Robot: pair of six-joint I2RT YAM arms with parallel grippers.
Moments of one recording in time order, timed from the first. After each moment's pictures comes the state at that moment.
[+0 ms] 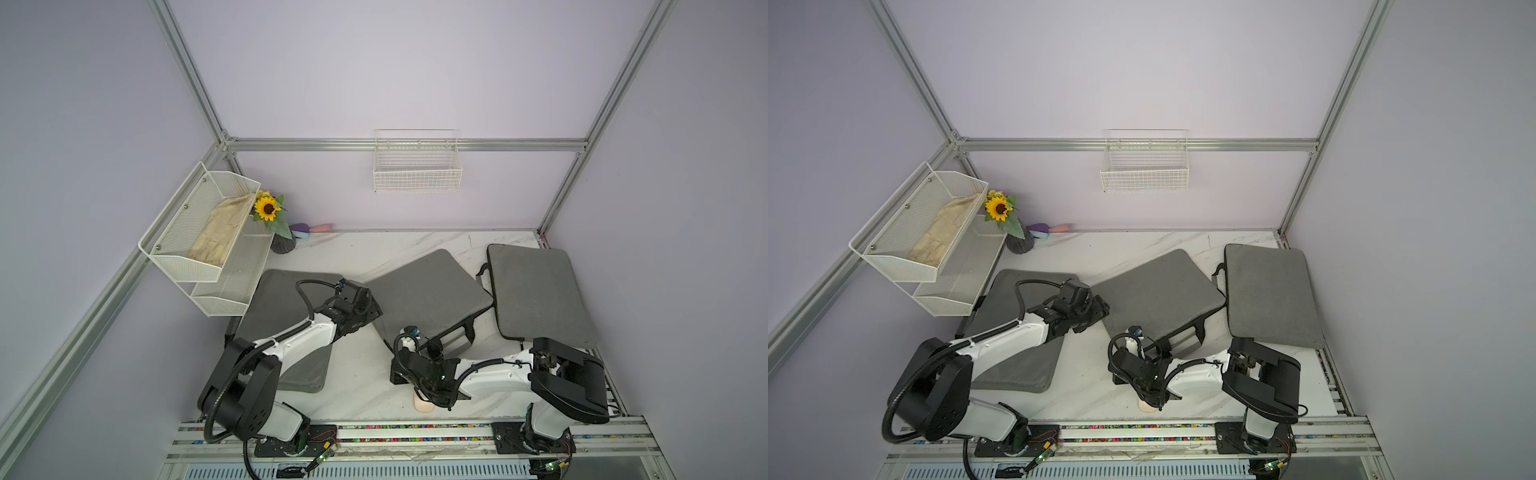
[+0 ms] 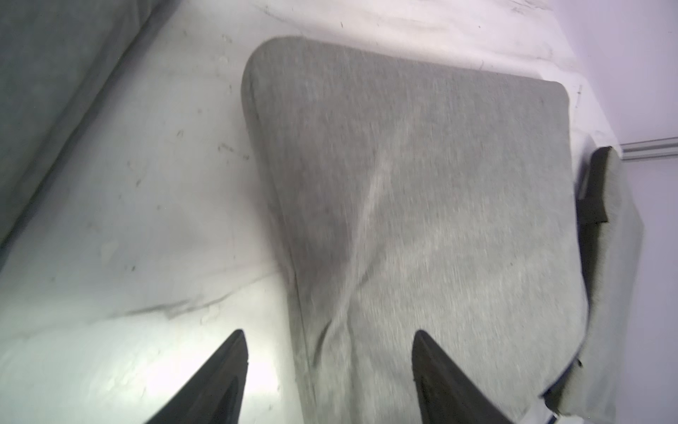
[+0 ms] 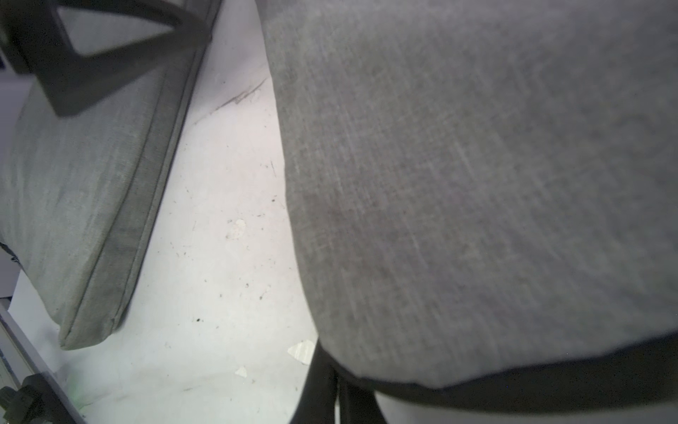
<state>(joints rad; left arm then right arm) -0.49 1.40 0.76 -0.22 -0.01 -0.98 1.21 1.68 0.77 0.10 0.35 1.03</state>
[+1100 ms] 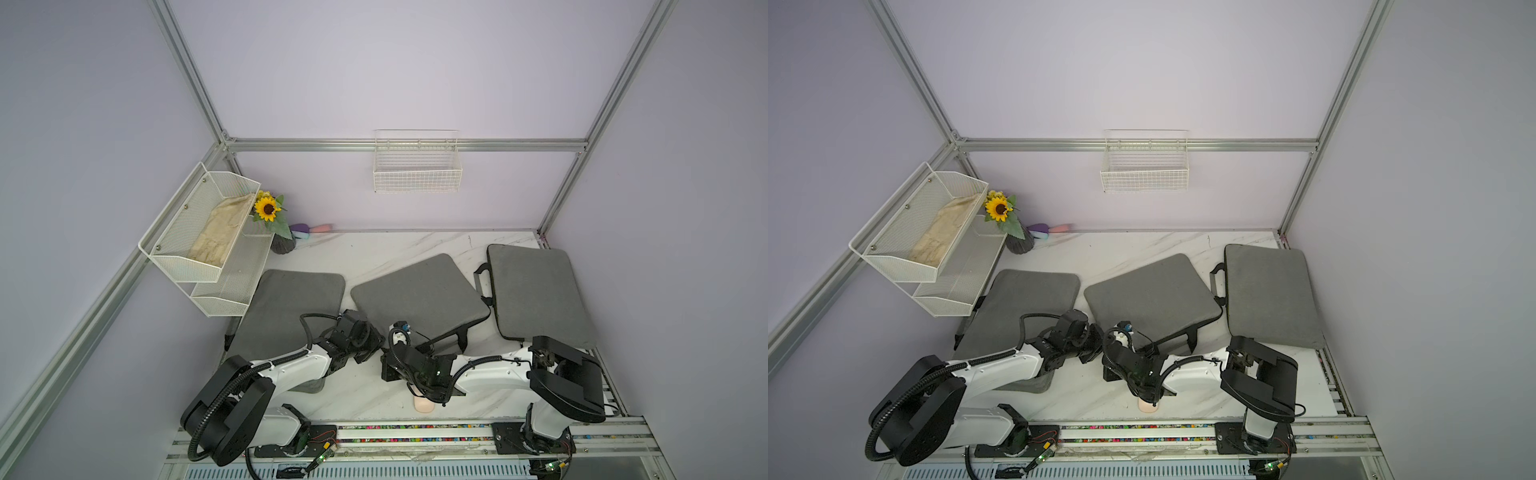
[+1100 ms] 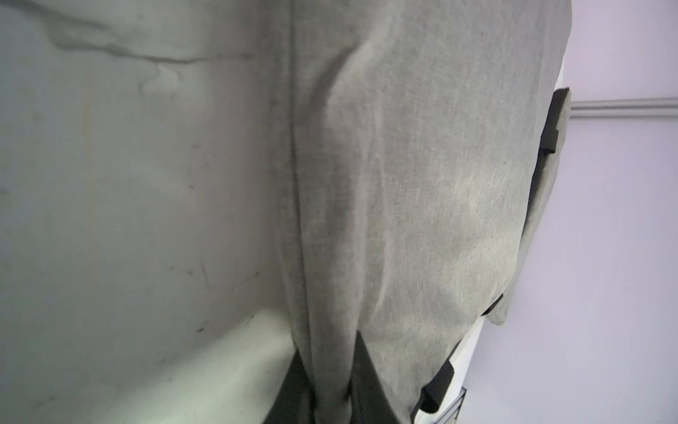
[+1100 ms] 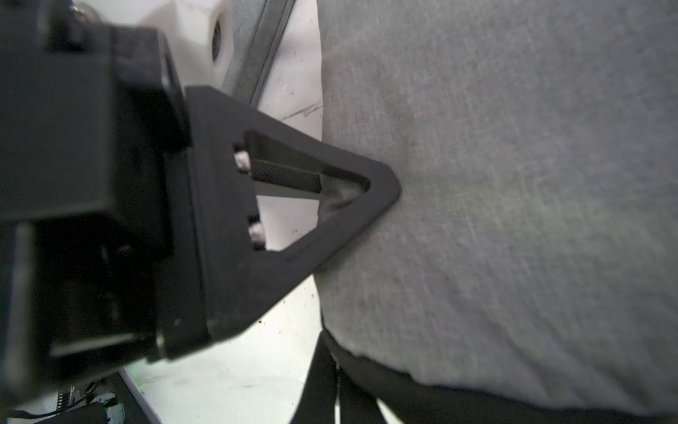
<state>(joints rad) -0.59 1.34 0.51 0.03 0.15 -1.25 1.20 1.69 0.83 0.13 0.27 0.95</state>
